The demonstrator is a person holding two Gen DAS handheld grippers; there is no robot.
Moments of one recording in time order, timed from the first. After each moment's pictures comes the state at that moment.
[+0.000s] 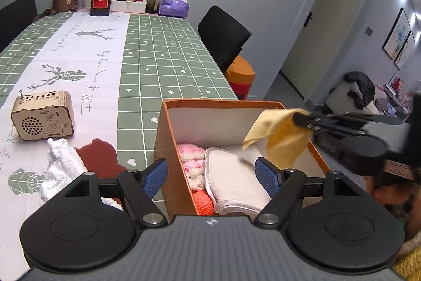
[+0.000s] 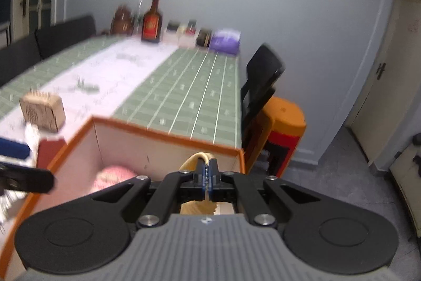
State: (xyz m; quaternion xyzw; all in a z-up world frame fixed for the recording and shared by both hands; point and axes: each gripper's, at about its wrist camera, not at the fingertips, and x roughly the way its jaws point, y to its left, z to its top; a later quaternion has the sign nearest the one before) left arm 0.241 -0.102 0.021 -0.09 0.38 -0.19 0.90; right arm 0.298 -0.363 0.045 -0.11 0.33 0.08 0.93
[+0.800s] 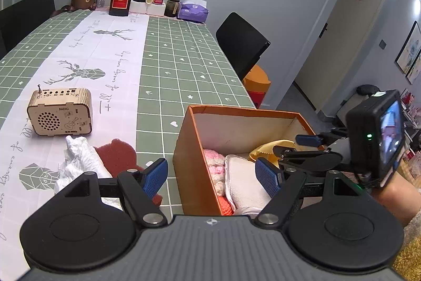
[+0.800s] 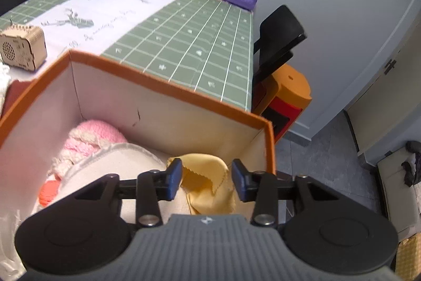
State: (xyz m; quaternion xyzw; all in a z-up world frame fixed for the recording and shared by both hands) left arm 0.241 -0.085 0.019 -0.11 0.37 -0.15 0.91; right arm 0.335 -0.337 0.003 -0.19 0.40 0.06 0.89
